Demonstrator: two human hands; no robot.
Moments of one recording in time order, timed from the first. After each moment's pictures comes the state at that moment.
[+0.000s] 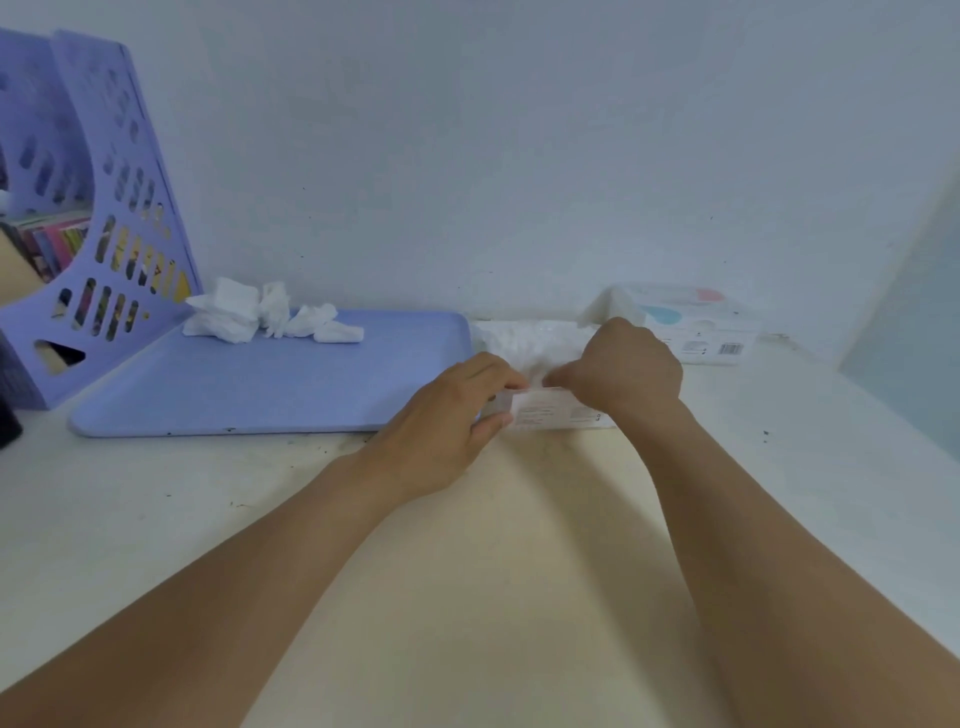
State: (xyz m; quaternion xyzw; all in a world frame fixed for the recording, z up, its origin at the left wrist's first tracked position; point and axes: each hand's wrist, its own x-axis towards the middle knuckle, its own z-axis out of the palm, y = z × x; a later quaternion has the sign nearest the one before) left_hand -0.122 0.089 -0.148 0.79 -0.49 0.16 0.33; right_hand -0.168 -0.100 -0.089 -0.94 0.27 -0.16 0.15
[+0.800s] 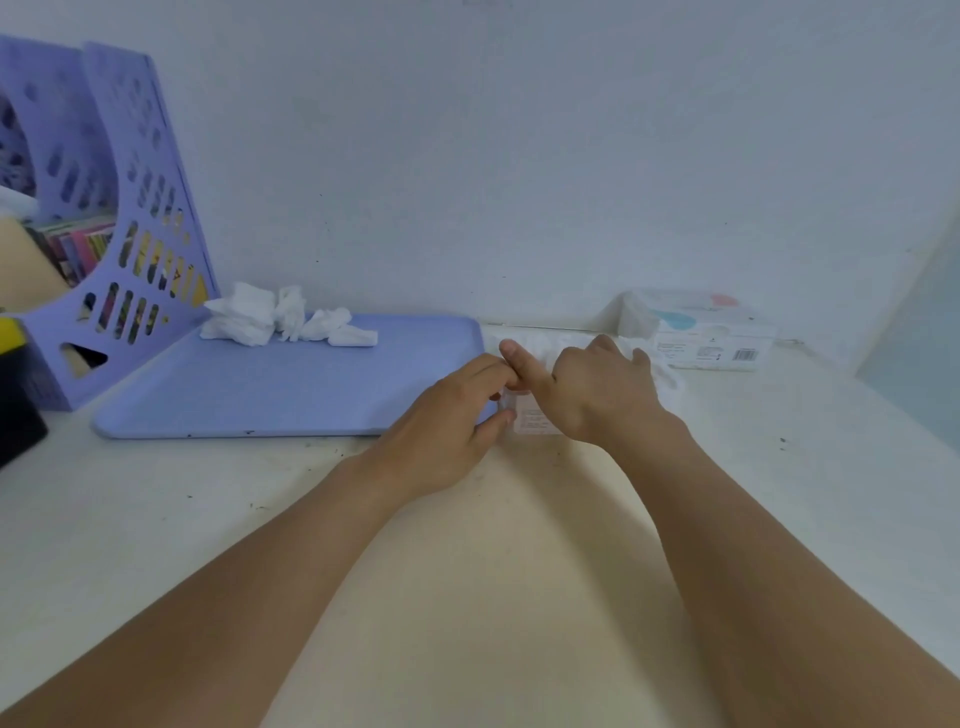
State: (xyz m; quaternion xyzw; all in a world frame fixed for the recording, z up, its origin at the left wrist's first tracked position) left_hand -0.122 0.095 -0.145 0.79 -0.48 0.15 0.36; right_hand -0.170 -0.075 -0.098 -0.99 0.11 -0.06 0.03
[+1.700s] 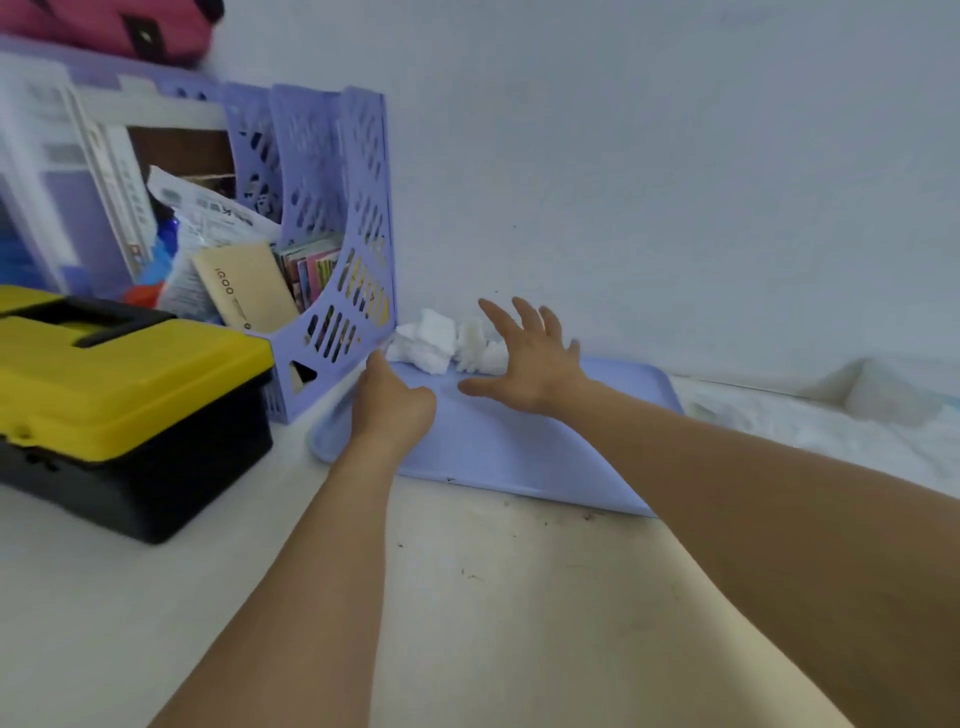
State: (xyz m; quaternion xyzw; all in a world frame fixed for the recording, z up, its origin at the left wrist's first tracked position) left_hand 0.003 0.281 -0.145 0.85 0.10 0.09 0.51; right_hand 0.039 0.099 -0.118 -0.98 -0.10 -0.10 0.16
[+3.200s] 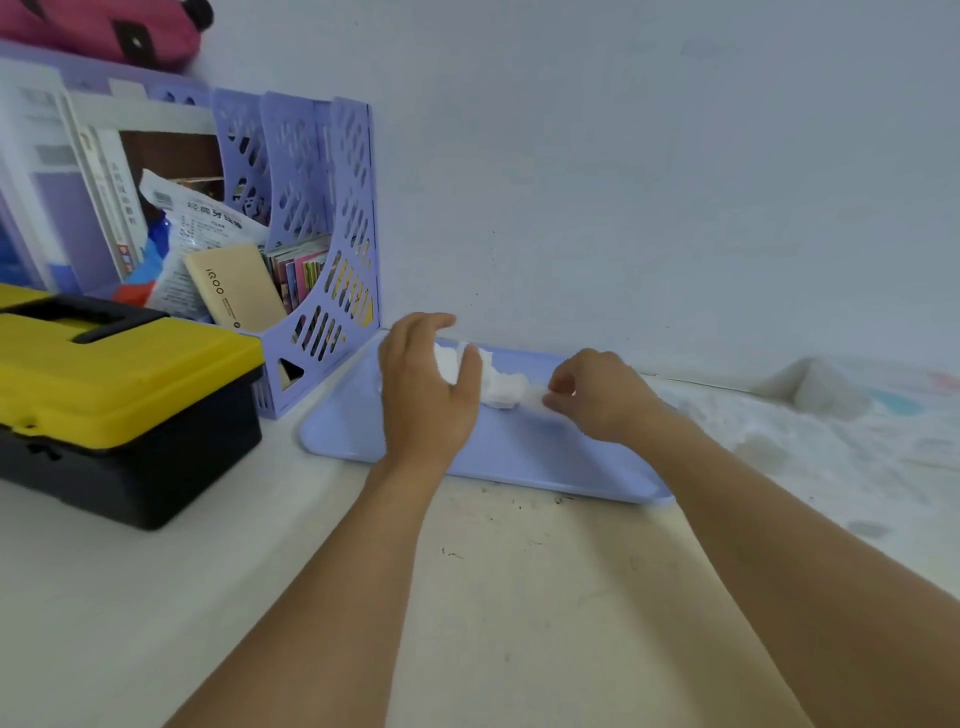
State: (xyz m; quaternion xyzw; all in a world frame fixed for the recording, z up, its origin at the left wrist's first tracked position) left_hand -0.049 0.225 -0.126 0.77 -0.10 0.41 0.48; right_hand -0.049 0.037 -0.088 -0.99 -0.04 -0.08 0.11
